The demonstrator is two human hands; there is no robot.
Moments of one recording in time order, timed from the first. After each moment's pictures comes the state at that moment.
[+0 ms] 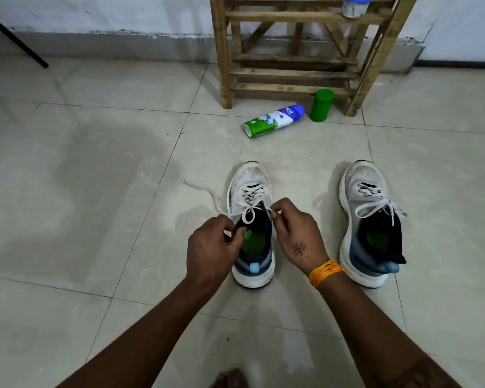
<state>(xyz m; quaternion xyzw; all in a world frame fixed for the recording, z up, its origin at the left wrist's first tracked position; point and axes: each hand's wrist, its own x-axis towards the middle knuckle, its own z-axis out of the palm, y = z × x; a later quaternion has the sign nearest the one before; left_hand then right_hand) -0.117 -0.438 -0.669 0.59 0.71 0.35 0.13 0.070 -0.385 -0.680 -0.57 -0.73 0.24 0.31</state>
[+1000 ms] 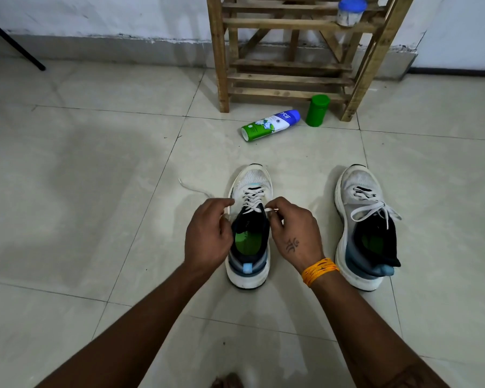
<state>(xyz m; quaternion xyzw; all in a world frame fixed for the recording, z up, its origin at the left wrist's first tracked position) -0.126 -0.411 -0.662 0.64 0.66 0.37 0.15 0.065 -0.377 -0.665 -0.59 -0.72 0.18 0.31</state>
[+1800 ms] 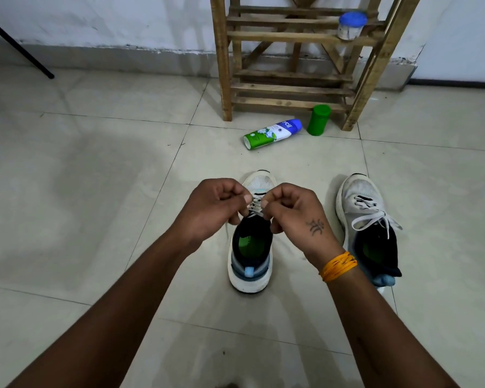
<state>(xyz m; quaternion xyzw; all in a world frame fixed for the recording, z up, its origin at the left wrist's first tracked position) -0.126 -0.387 -0.552 0.55 0.60 0.35 0.47 0.060 -0.372 -0.584 -0.54 -0.54 0.53 0.38</state>
